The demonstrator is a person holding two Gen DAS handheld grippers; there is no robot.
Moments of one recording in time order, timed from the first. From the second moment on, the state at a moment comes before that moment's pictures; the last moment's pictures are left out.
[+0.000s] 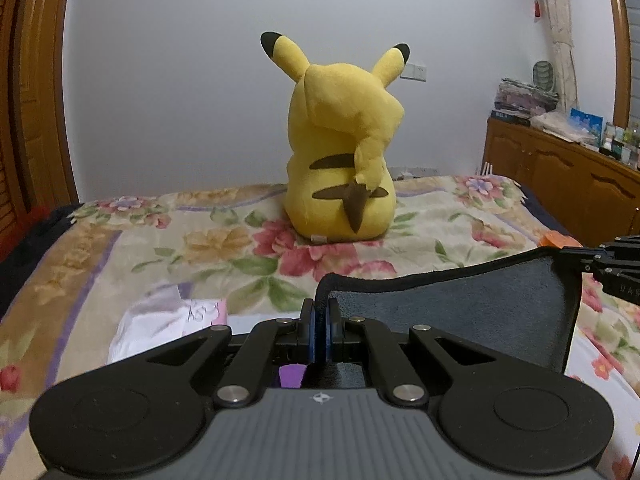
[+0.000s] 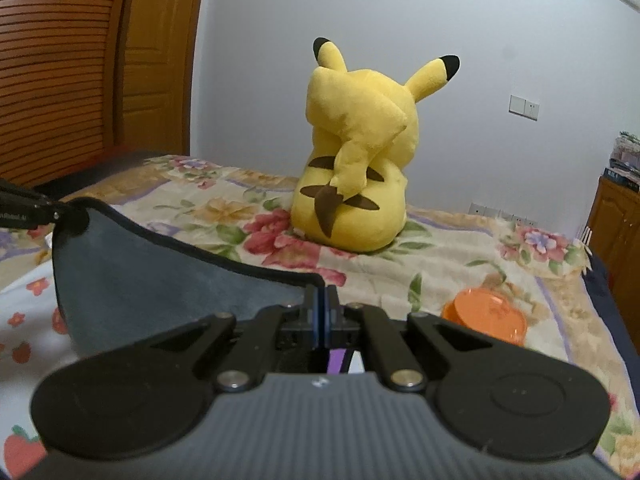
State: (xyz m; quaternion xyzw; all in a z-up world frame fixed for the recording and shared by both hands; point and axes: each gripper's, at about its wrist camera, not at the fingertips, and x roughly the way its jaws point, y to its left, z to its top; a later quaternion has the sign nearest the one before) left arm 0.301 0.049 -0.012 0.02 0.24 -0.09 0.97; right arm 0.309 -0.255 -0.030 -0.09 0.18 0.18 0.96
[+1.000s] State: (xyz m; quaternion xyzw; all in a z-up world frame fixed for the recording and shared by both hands) left arm 0.407 0.045 -0.102 0.04 0.31 -0.05 0.95; right arm 0.396 -0.237 -0.115 -0.11 0.24 0.14 0.95
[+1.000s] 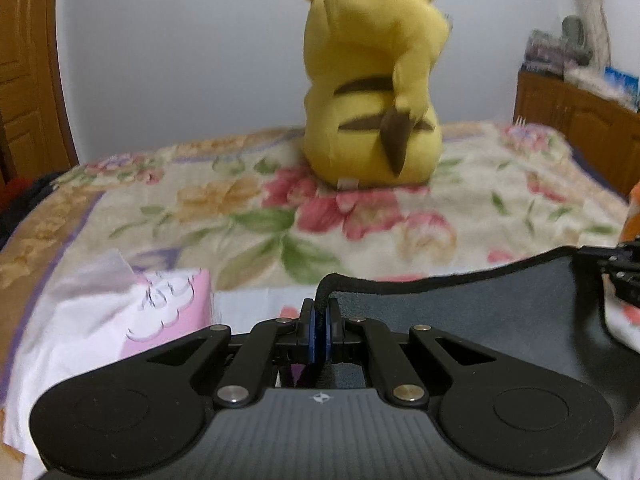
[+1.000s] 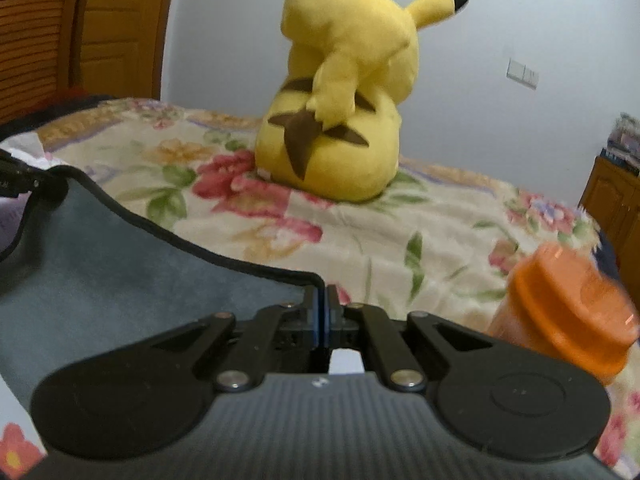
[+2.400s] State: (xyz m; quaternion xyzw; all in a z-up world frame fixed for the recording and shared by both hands) left arm 0.267 0.030 -0.059 0.05 0.34 -0.08 0.93; right arm 0.282 -0.245 -0.055 -0.03 0.26 0.17 0.95
